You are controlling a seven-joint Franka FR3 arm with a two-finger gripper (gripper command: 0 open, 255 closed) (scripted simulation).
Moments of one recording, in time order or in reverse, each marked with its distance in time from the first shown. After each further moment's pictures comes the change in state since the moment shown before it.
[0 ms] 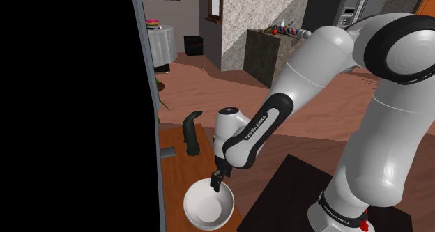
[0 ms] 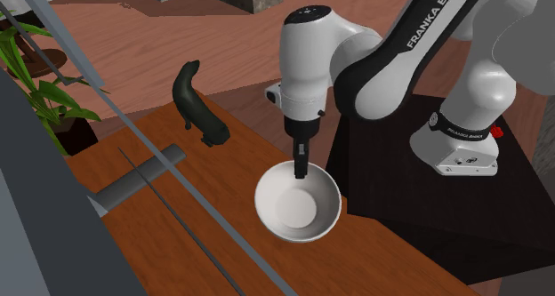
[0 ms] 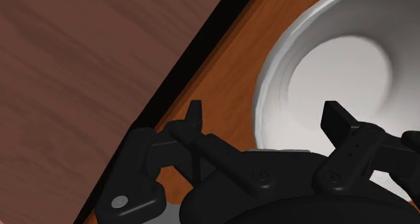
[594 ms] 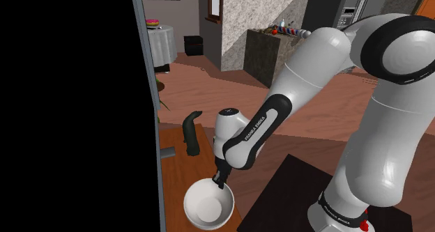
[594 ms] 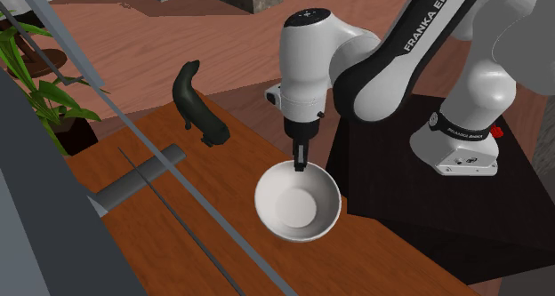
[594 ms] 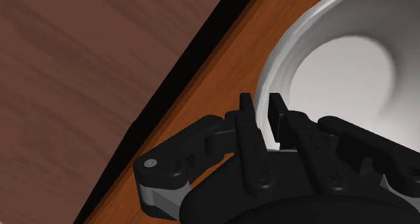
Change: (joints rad) arm -0.001 0.014 -0.001 0.000 -0.001 0.015 -0.002
